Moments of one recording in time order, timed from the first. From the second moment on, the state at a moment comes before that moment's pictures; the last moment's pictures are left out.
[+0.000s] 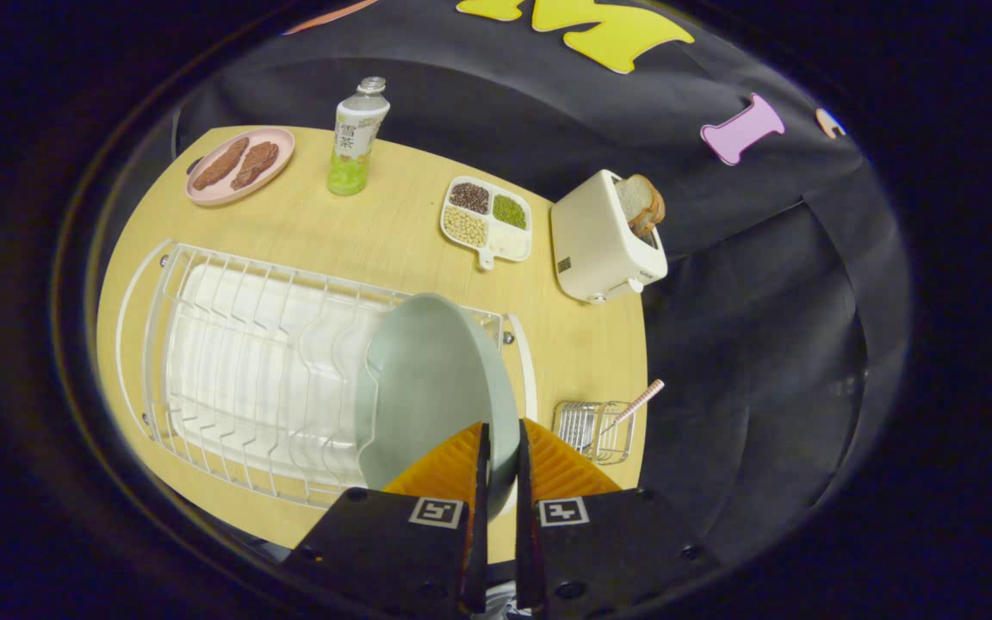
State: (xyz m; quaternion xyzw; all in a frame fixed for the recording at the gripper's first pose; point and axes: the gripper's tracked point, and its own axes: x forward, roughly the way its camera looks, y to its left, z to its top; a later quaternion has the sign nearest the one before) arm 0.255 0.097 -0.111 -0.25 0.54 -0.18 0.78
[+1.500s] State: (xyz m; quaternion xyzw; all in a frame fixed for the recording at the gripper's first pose) arm 0.122 0.127 -0.086 -0.08 0.40 0.01 0.91
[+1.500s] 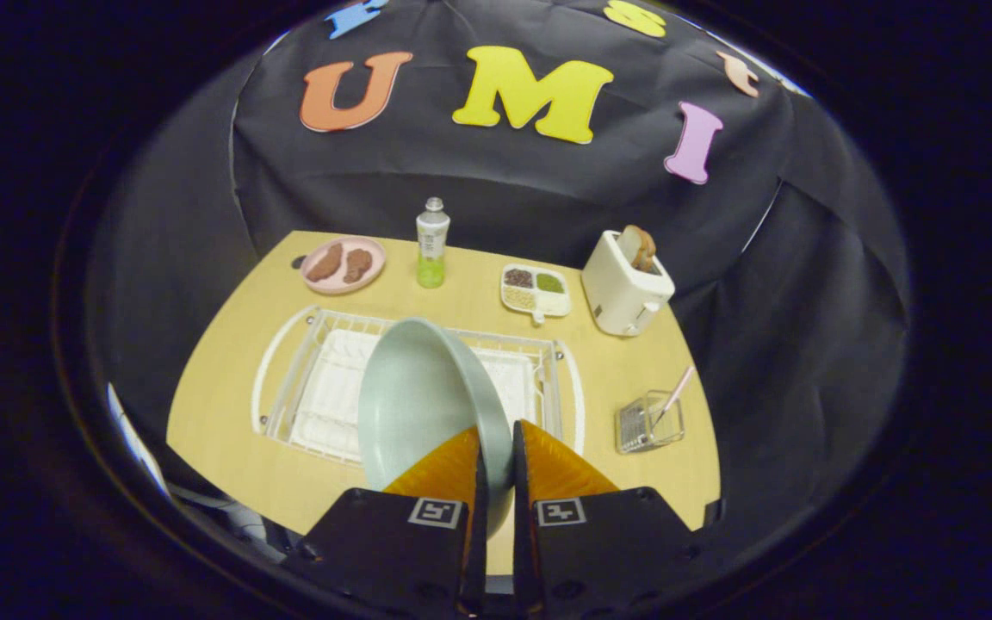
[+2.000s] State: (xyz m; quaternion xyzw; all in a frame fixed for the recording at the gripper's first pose) arm 0.053 0.077 -0.237 0.09 0.47 0.07 0.88
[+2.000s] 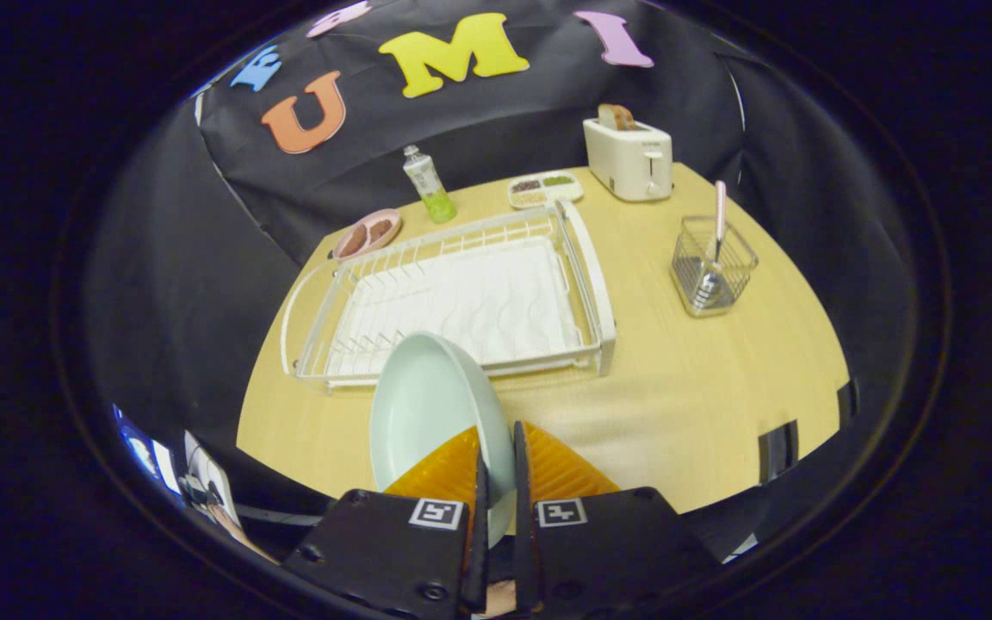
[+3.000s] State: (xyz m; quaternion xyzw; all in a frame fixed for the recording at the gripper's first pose) arm 0.077 0.068 -0.343 0.14 0.48 0.10 0.86
